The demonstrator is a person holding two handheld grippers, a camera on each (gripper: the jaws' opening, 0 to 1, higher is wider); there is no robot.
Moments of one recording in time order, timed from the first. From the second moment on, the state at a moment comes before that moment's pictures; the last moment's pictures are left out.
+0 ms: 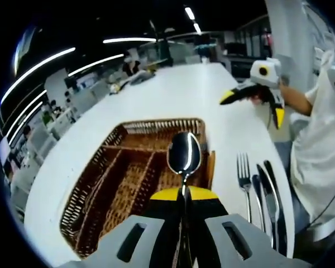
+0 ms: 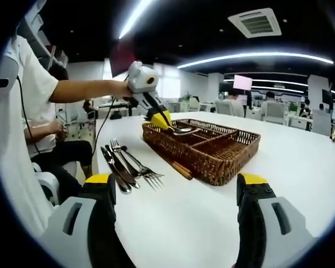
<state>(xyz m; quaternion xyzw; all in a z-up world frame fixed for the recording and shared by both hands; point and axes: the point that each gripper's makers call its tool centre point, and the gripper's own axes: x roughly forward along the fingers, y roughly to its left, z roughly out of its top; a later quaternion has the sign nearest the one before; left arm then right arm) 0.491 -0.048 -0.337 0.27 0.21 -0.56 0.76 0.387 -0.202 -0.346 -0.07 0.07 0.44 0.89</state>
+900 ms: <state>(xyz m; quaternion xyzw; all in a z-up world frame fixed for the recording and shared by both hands) 0.488 -0.043 -0.345 0.30 0.23 -0.54 0.75 0.385 -0.195 -0.344 -0.07 0.07 0.44 0.89</state>
